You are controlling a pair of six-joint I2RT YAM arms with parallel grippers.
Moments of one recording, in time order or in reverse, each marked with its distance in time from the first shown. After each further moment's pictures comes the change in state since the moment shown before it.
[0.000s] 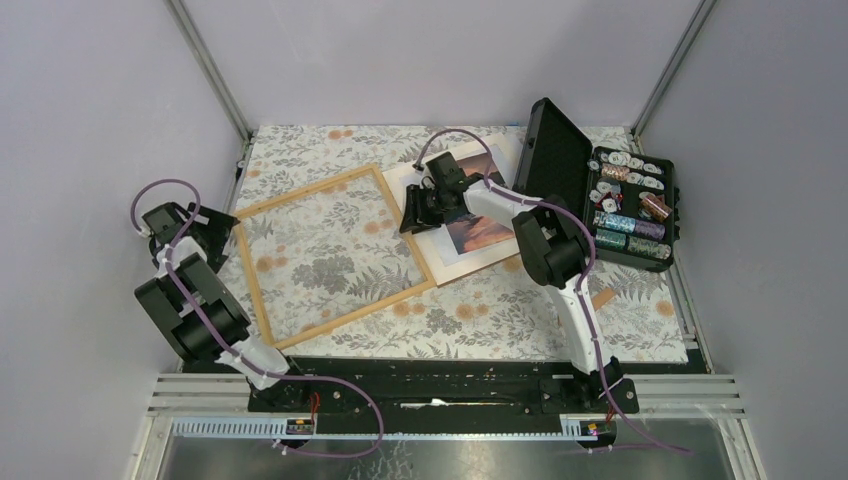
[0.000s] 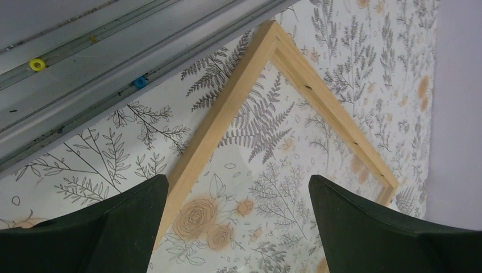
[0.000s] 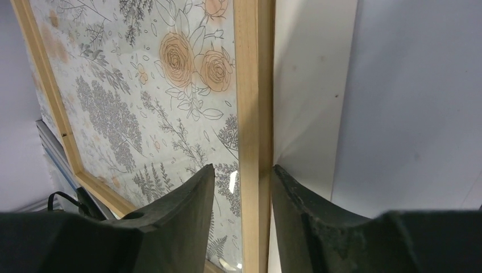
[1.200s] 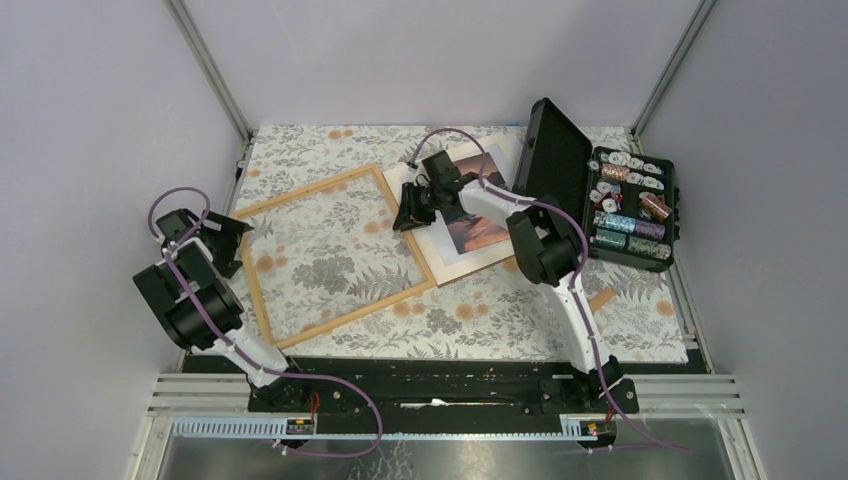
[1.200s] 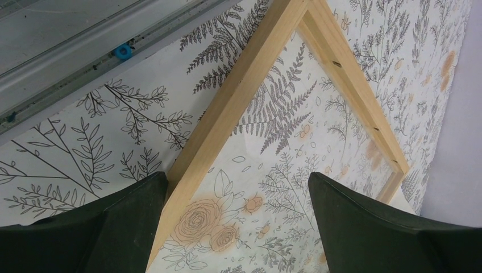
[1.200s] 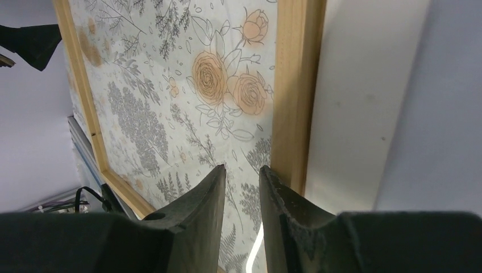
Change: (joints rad) left arm -0.021 0.113 -0.033 0.064 0.059 -0.024; right arm 0.004 0.051 0.074 0.018 -0.068 0.036
